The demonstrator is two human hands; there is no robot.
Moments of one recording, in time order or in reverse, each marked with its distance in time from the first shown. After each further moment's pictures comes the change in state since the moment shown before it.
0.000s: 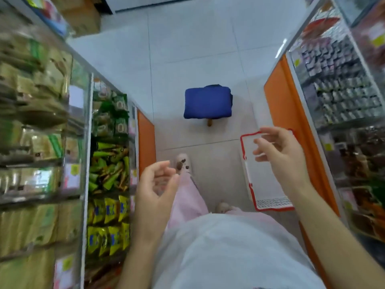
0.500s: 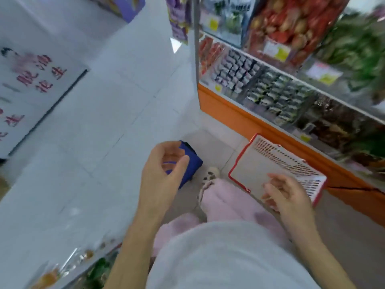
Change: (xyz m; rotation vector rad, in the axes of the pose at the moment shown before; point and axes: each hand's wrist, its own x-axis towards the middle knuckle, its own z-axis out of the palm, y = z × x) left_hand 0.368 0.169 0.215 0.268 -0.813 0.333; right_hand 0.177 -0.007 0.016 0.407 0.786 0.483
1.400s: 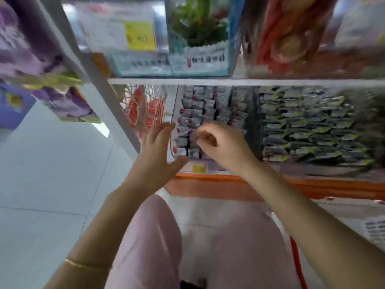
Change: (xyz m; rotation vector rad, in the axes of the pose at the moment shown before) left_hand 0.533 -0.162 0.225 0.593 -0.514 0.852; right_hand 0.514 0.003 0.216 -0.538 0.226 -0.644
